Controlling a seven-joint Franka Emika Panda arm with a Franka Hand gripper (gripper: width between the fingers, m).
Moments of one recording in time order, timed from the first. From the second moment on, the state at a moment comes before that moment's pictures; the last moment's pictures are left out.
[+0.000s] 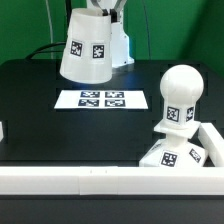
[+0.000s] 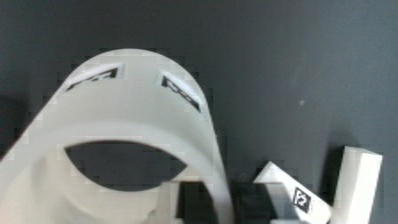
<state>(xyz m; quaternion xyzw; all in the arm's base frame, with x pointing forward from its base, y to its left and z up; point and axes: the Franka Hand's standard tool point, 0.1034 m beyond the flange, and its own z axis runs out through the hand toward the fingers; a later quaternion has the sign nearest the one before) 0.509 -0.020 0.197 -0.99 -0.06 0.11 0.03</state>
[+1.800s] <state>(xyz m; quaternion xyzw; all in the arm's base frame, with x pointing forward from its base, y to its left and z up) 0.612 0.107 0.203 -0.99 -0.09 0.07 0.07</state>
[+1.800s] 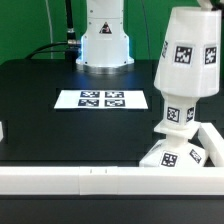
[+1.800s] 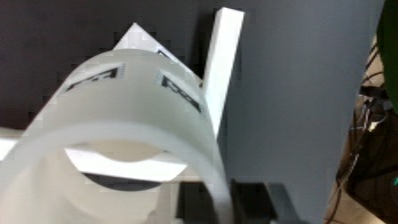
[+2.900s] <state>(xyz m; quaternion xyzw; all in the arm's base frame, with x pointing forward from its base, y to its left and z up) 0.606 0.094 0.181 -0.99 -0.09 0.07 0.07</state>
